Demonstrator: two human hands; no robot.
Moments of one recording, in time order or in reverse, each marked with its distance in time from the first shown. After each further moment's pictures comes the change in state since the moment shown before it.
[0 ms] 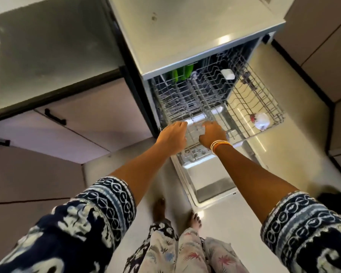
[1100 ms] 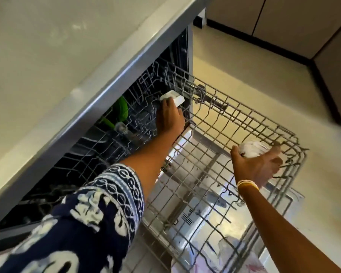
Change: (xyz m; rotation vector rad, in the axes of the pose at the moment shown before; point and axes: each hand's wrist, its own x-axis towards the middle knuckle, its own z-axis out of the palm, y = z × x) left_hand 0.506 0.044 0.169 -0.134 0.207 -0.040; right_hand 0.265 0.238 0.065 0.632 0.903 0.977
